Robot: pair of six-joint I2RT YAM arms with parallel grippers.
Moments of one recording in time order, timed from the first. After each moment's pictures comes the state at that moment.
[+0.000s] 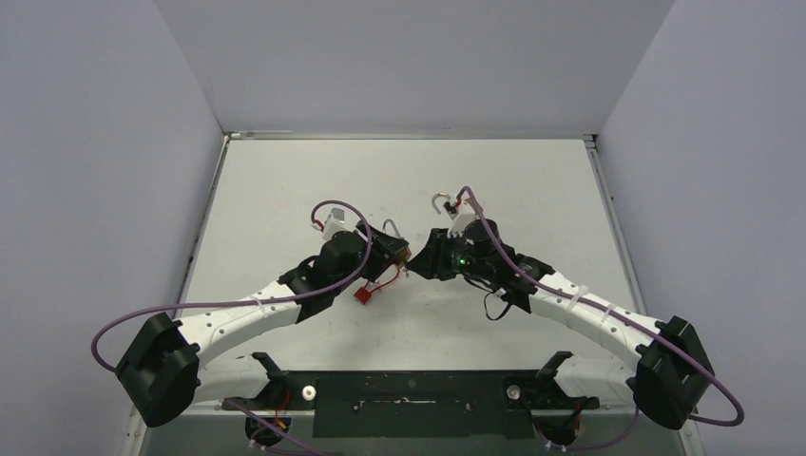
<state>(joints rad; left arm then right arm) -0.82 1.20 0.67 0.07 -0.22 -1.40 0.75 1.17 0.75 -0.05 -0.22 0.64</state>
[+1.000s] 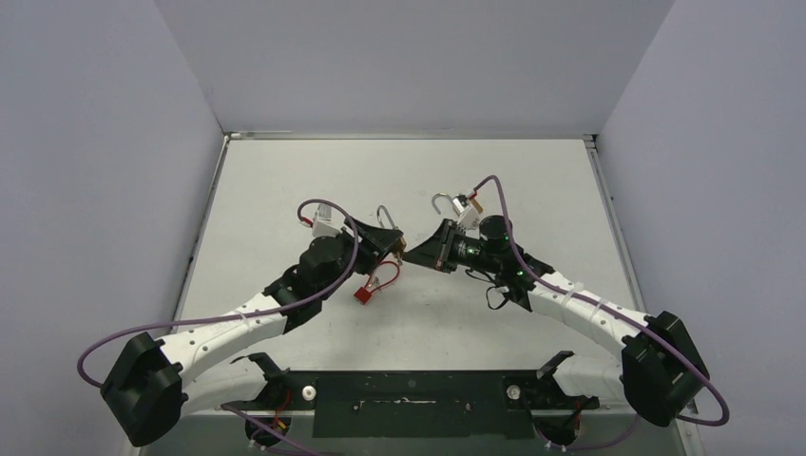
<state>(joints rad) -0.80 1.09 0.60 0.20 -0.21 -1.37 0.65 1.24 0.69 0.22 -0.47 0.96</state>
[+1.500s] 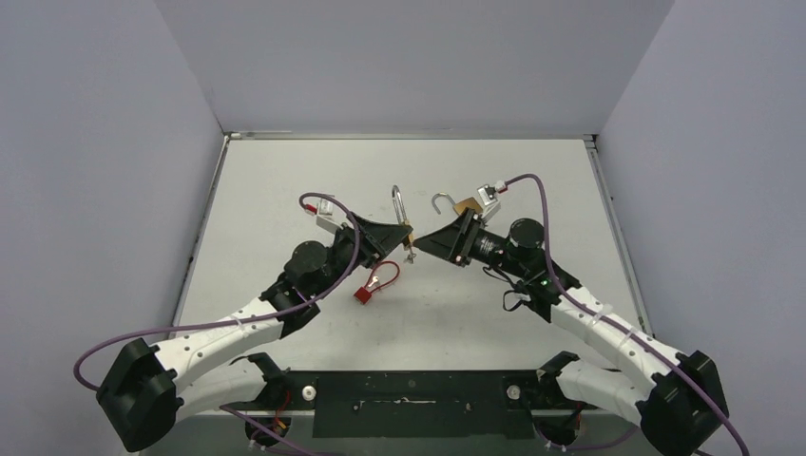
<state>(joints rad) -0.80 1.04 0.55 0.53 -0.07 -1.28 0.59 1.04 0.61 0.37 -0.52 1.14</state>
